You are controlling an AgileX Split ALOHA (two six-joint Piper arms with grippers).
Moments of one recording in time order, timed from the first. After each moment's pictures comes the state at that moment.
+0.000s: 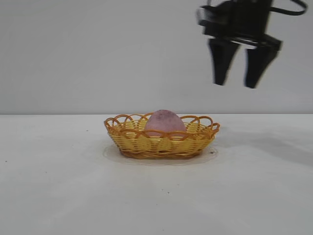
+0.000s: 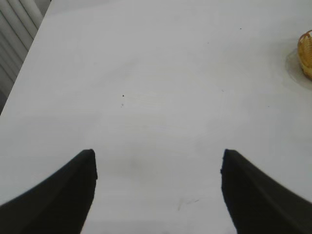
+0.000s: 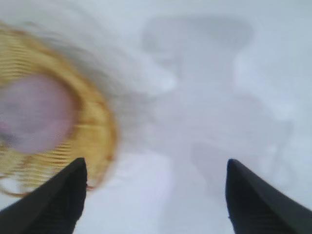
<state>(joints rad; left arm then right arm) 0.03 -0.02 -0.48 0.03 1.12 0.00 0.21 2.14 -1.82 0.15 1.23 -0.26</state>
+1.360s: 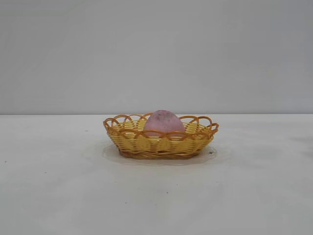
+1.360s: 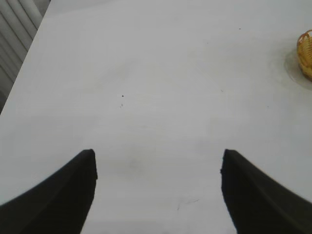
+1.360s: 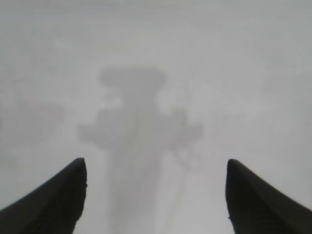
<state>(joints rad) 0.03 -0.02 -0.48 0.03 1.12 0.00 0.05 1.53 -1.47 -0.08 1.24 -0.06</state>
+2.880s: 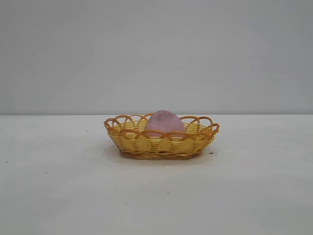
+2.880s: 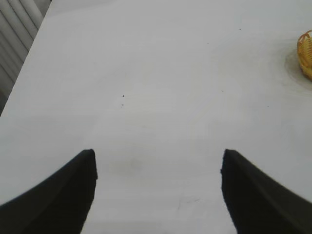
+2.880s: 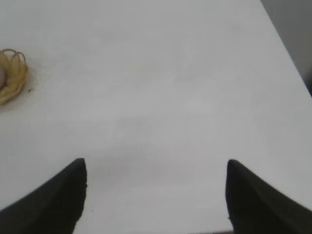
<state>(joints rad) 0.03 -0.02 -0.48 0.03 1.12 0.00 0.05 -0.01 -0.50 -0.06 1.16 0.09</state>
